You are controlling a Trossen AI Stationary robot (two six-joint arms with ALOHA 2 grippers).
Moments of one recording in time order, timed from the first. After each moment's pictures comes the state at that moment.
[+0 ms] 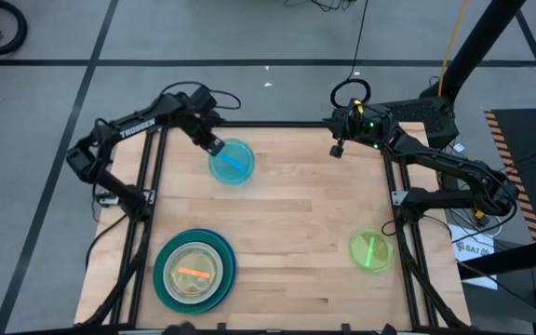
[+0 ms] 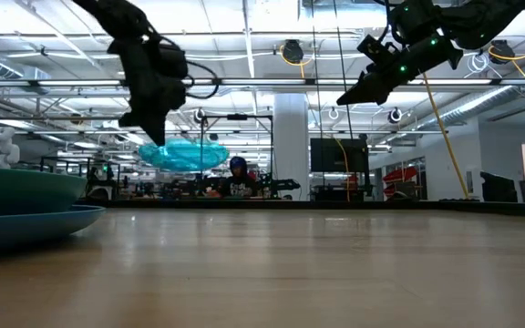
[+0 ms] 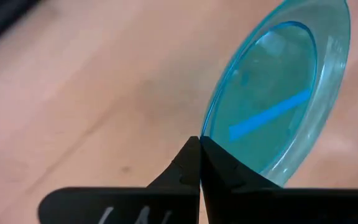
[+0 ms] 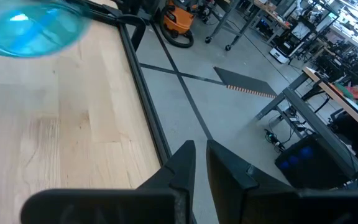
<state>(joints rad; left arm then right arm) 0.80 1.53 1.24 -1.00 0.26 -0.06 -0.71 1.11 0.67 0.13 -0.11 -0.56</state>
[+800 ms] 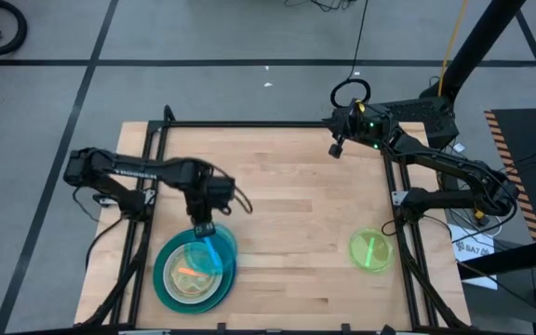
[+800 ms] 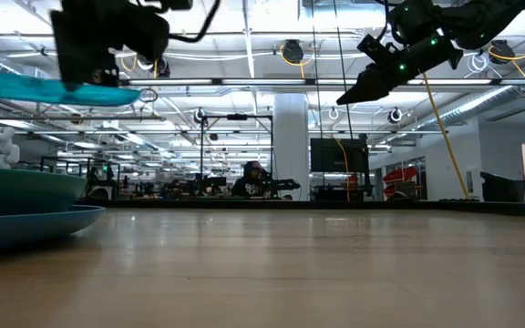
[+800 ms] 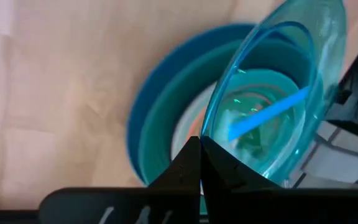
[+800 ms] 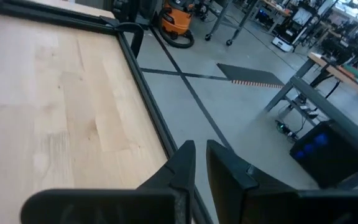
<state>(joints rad) -0.02 1.48 1.23 -1.29 0.37 -0.37 -0.71 1.10 0.67 0.13 -0.11 -0.45</state>
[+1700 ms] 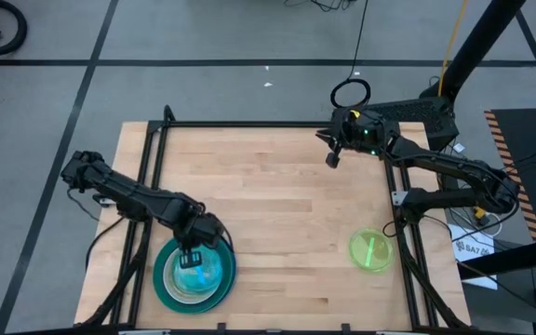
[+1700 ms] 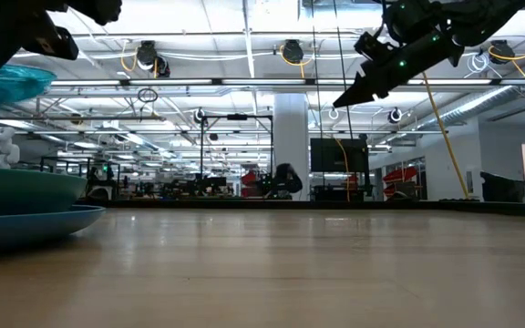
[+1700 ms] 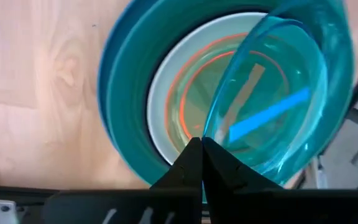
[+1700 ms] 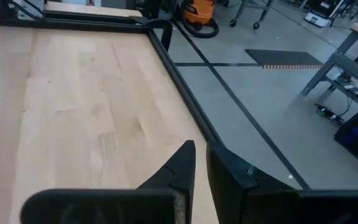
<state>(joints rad) -0.38 1.48 1.23 -1.29 0.21 -0.63 -0.61 1.11 0.67 0.05 -0.11 -0.30</state>
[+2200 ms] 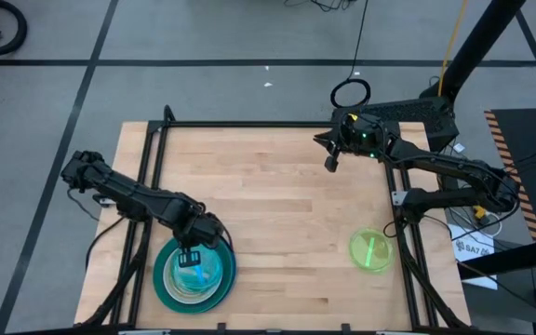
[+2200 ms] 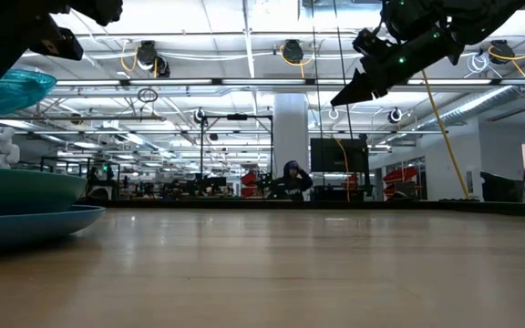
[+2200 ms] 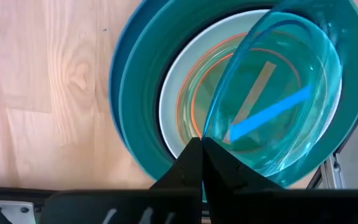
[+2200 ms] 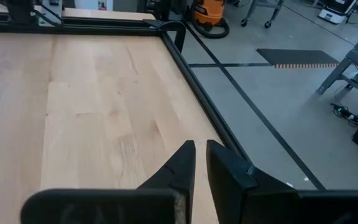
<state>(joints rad) -0.39 1.48 1.23 -1.31 0.18 -0.59 -0.57 1.11 0.67 0.04 -0.11 -0.25</state>
